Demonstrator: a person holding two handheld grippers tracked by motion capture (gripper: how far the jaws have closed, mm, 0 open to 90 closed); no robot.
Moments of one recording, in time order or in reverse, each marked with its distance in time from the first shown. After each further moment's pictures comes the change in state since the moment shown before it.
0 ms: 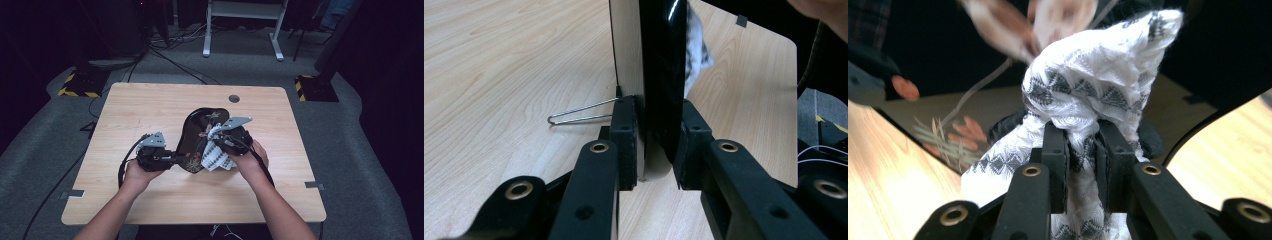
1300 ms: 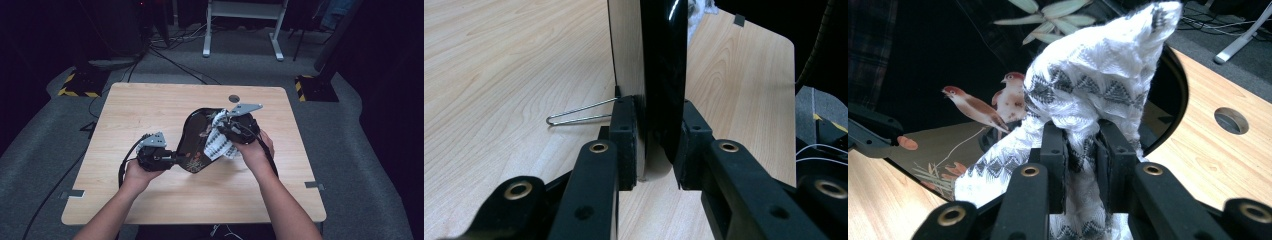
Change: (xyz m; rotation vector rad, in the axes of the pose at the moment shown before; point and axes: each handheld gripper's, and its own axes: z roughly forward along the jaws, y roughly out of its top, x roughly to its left) left arm 0.000 0.001 0.001 0.003 -0.011 0.005; right arm -0.020 0.027 -0.029 -0.066 -0.030 0.035
